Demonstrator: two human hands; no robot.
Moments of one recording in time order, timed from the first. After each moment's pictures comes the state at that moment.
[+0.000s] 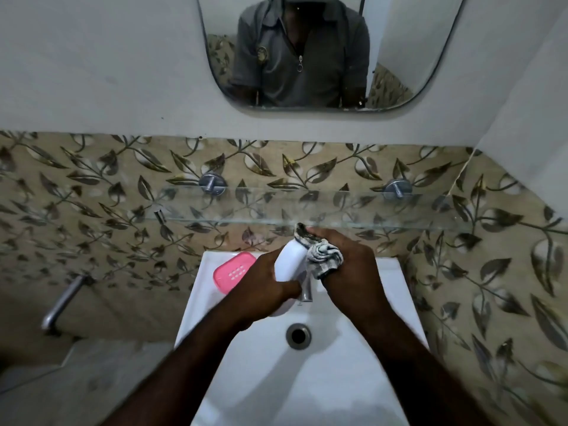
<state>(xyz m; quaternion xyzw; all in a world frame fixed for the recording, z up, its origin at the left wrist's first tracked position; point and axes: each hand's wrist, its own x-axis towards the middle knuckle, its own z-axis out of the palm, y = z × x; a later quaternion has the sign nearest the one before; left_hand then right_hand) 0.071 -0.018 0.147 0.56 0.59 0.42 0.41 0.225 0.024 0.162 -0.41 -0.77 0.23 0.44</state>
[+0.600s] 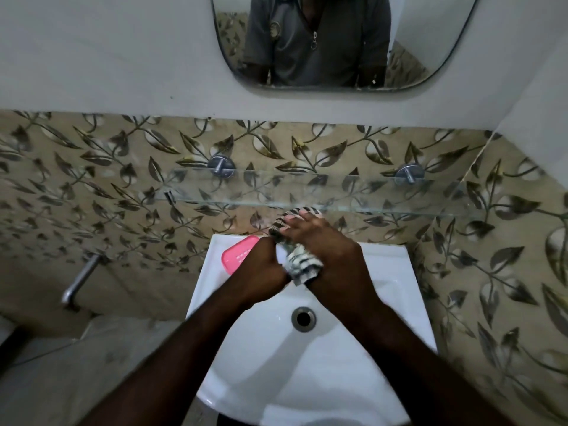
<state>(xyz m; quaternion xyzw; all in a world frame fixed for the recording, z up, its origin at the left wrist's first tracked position) 0.069 -0.029 0.154 0.61 0.59 0.43 0.32 0.208 0.011 0.156 -0.29 -0.85 0.12 0.41</state>
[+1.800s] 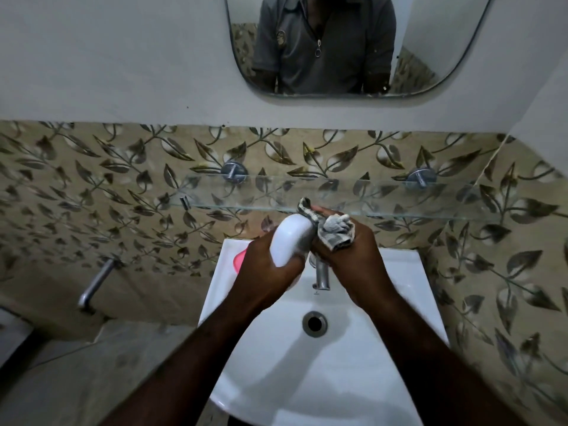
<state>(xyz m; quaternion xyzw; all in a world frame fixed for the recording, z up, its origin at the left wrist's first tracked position) 0.054 -0.030 0.138 0.55 0.60 0.53 0.23 0.200 0.022 0.163 -0.35 -0.62 0.52 0.47</state>
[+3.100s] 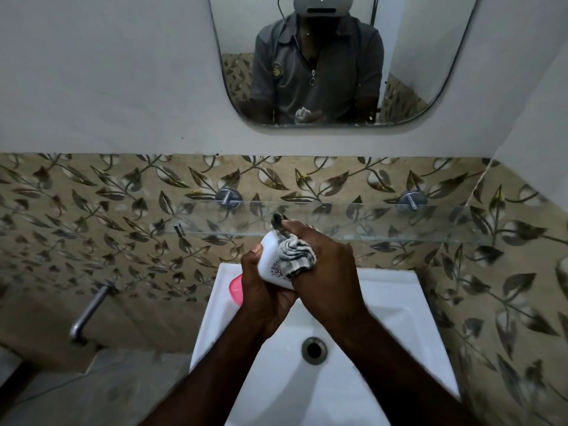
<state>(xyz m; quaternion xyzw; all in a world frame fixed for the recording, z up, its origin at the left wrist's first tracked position) 0.070 -0.004 0.140 0.13 0.23 0.70 0.66 0.175 0.011 0.185 -0.39 -0.74 0.29 0.47</state>
